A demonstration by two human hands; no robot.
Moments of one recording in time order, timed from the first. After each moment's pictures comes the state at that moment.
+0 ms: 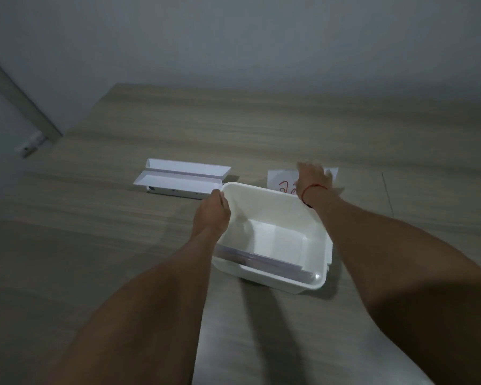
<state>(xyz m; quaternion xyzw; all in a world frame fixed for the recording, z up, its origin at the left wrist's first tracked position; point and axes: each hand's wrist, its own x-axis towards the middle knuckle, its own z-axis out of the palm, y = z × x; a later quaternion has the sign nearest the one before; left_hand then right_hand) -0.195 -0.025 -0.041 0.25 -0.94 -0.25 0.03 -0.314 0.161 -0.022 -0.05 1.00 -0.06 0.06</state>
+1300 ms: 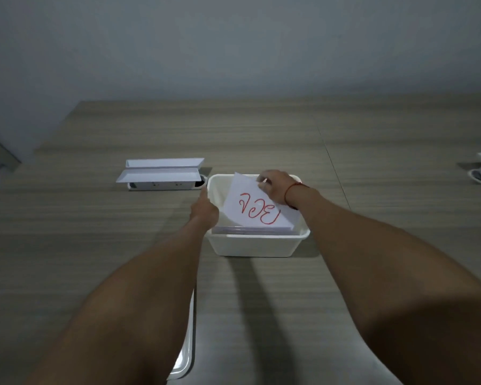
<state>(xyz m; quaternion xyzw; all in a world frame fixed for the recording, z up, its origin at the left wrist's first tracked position) -0.115 0.011 -0.014 0.23 -0.89 -0.39 -0.05 -0.169 0.191 0.031 -0.11 0.95 -0.26 0.15</state>
